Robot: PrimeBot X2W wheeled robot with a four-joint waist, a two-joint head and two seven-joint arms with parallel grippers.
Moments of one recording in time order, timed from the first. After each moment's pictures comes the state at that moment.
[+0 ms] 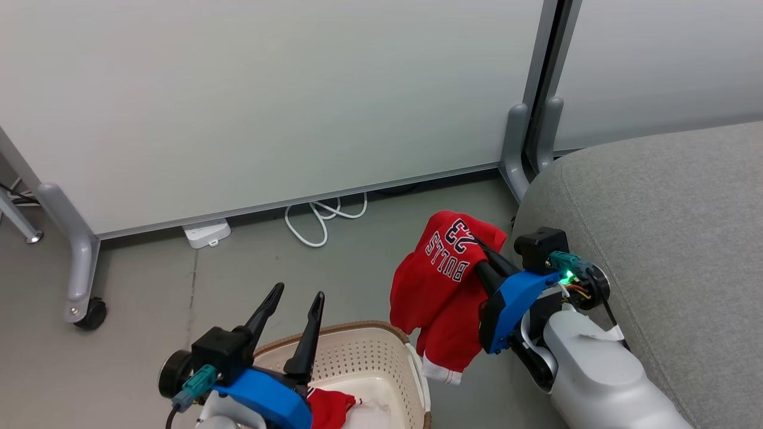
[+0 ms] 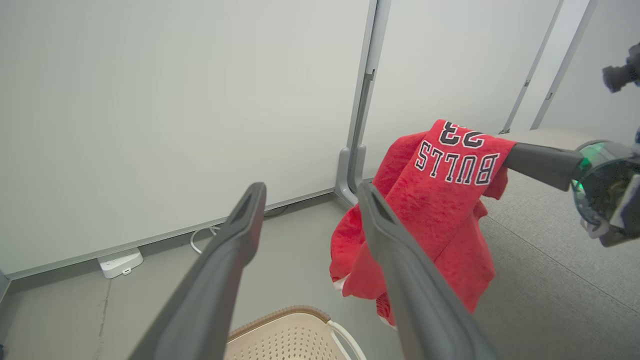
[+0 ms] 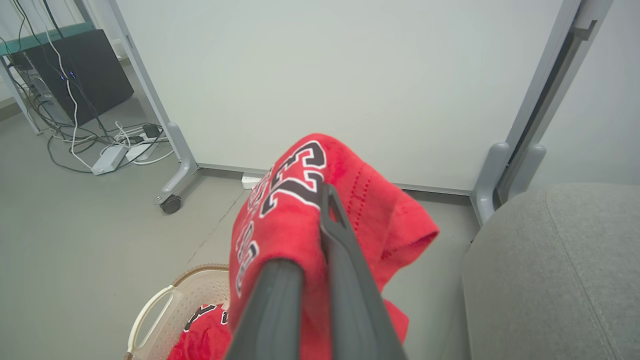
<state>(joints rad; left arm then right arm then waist) -0.20 0.26 -0.57 0.32 -0.54 -0.04 -0.26 -0.67 -0.05 0.52 1.00 0.42 0.13 -0.25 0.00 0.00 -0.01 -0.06</state>
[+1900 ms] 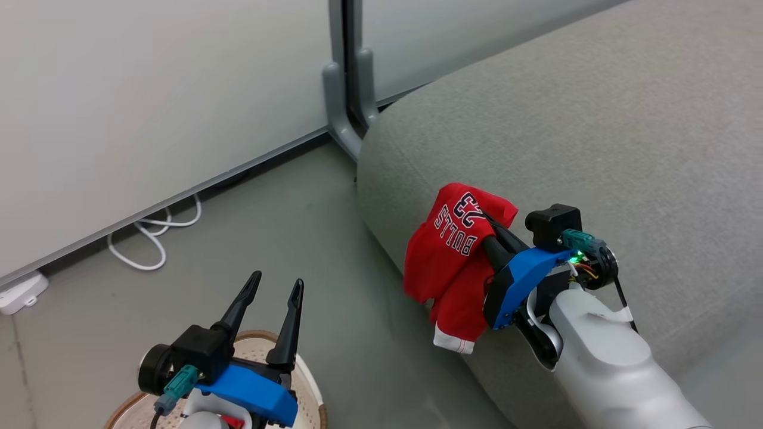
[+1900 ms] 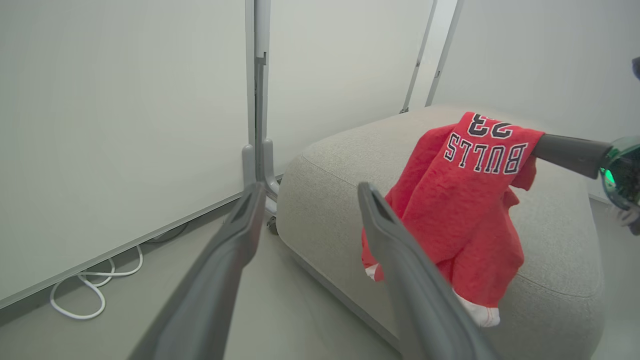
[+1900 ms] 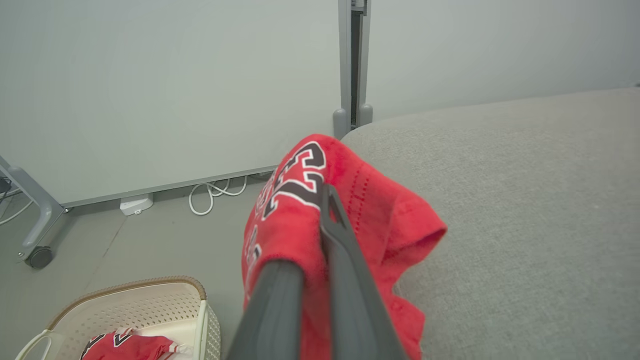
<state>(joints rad) -0.15 0.18 -0.34 0.31 -0.34 -0.13 -0.26 -0.71 -0.05 0.47 1.00 0.41 0.13 -0.26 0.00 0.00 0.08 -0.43</state>
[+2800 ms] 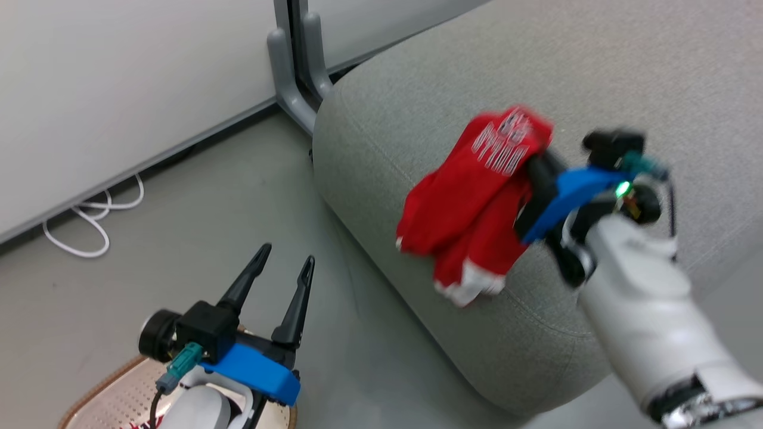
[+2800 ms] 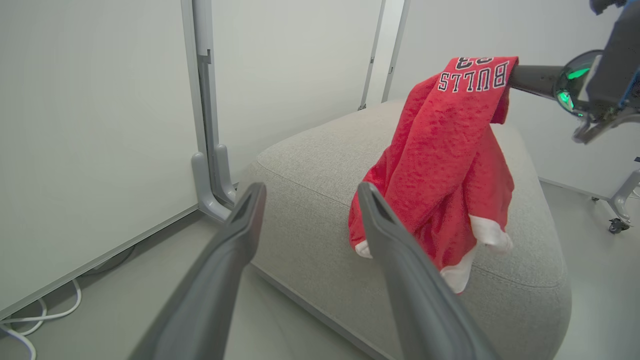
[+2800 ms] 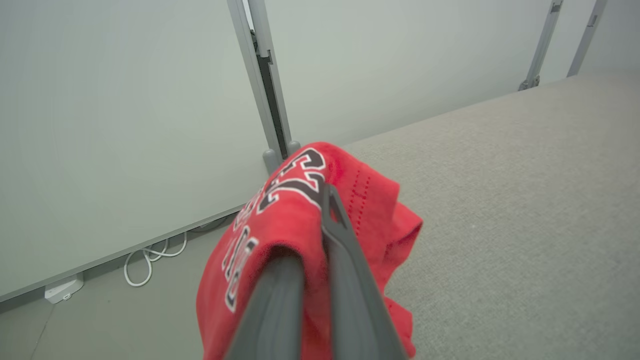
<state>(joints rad) -0.21 0.22 -0.40 0.28 -0.34 -0.13 -0.26 -0.86 -0.05 0.28 1.06 0.40 0.13 -0.25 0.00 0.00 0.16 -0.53</state>
